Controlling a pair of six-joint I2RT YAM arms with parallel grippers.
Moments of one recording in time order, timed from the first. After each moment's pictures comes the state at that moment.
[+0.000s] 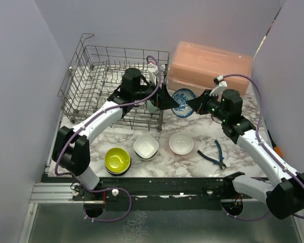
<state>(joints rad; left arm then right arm) -0.54 1.61 1.29 0.07 0.85 -0.45 0.35 1.09 0.86 -0.02 -0.26 0.48</state>
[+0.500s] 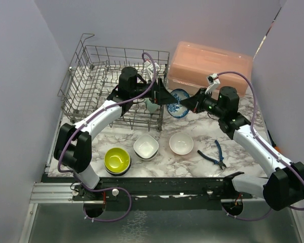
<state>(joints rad) -0.49 1.64 1.27 0.24 0.94 -0.69 0.35 1.18 0.87 0.10 -0.46 0.50</state>
